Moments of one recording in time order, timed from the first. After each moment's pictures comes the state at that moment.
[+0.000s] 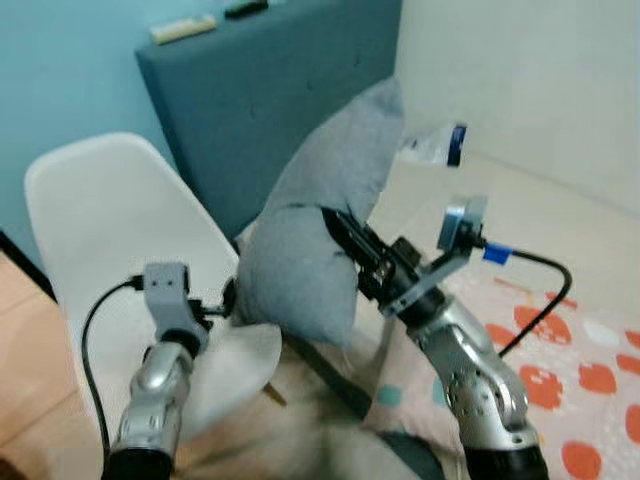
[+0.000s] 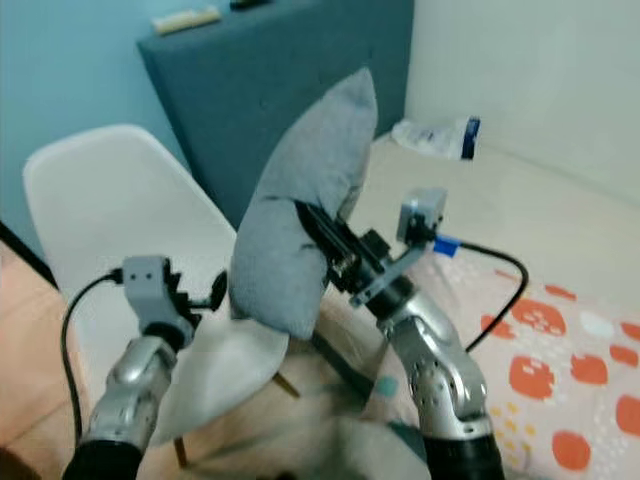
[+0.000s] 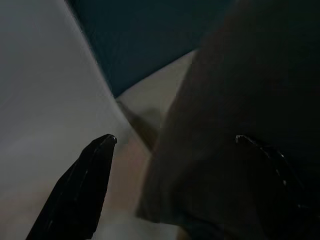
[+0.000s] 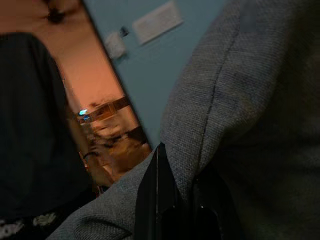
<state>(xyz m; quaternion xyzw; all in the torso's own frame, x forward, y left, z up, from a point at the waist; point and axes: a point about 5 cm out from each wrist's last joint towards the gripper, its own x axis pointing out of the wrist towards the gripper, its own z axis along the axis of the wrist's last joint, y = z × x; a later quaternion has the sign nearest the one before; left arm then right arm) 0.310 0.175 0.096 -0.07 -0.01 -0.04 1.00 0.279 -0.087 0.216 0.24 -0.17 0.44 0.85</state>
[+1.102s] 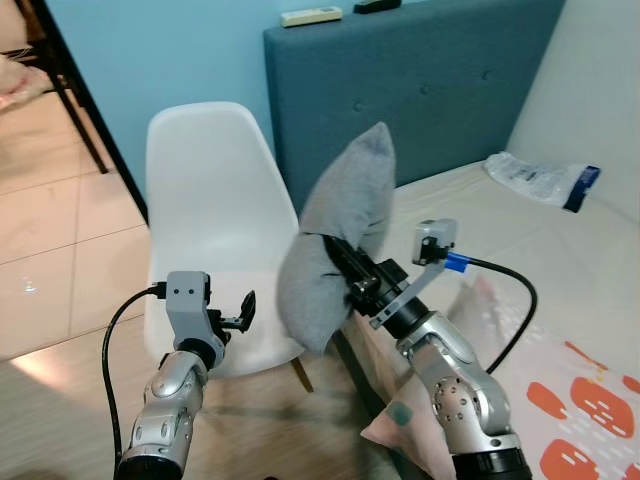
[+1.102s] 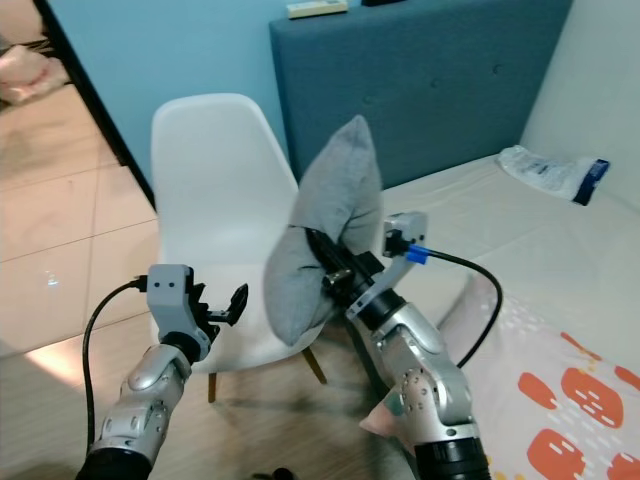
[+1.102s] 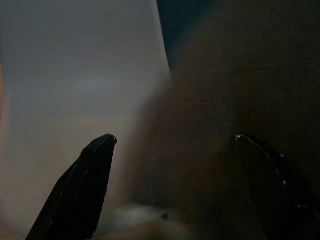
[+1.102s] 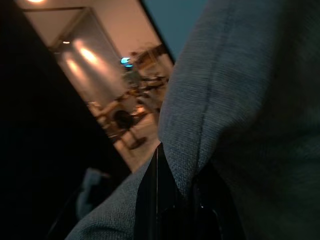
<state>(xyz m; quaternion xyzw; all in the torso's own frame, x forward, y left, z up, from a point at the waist) 0.304 0.161 0.085 -0.08 0.02 -0.07 0.99 0.288 -0.087 0.179 0.23 -0.09 0.39 0.89</state>
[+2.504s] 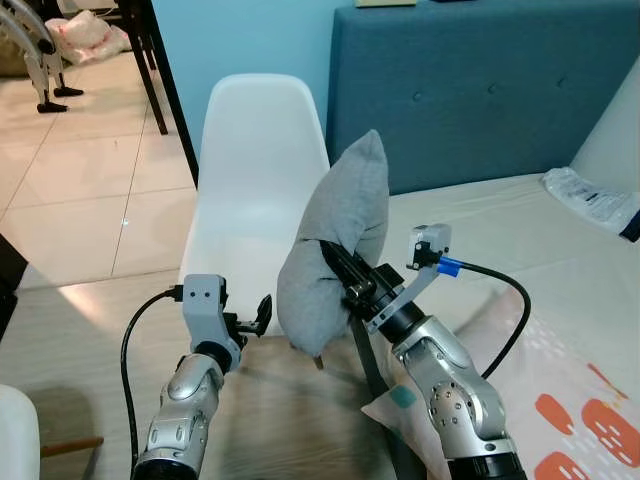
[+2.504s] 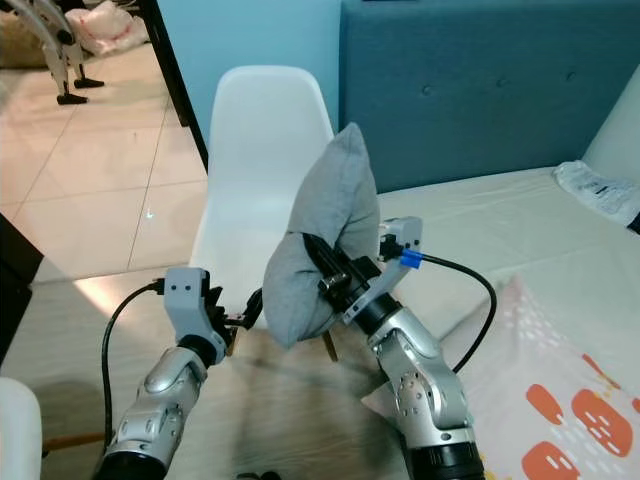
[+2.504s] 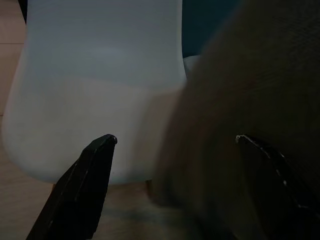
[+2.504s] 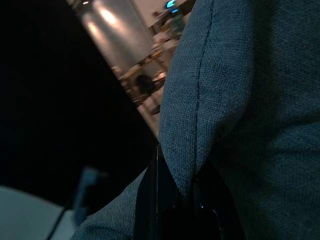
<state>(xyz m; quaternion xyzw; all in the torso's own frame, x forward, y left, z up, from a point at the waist) 0.302 0.140 0.085 -0.10 0.01 -0.09 0.99 0.285 -0.082 0.173 0.23 -0.08 0.39 0.89</state>
